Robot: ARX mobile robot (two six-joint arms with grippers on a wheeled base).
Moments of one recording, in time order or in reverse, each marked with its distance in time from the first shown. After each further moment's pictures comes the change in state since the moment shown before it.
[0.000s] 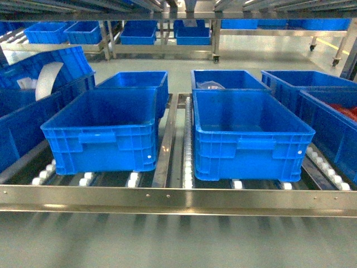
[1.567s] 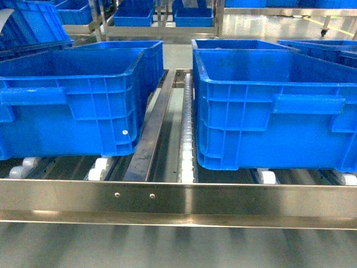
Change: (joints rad) left arm 0.000 0.006 0.000 -0.002 0.000 0.000; right arm 0.000 0.002 -0.001 0.000 -0.002 -0.001
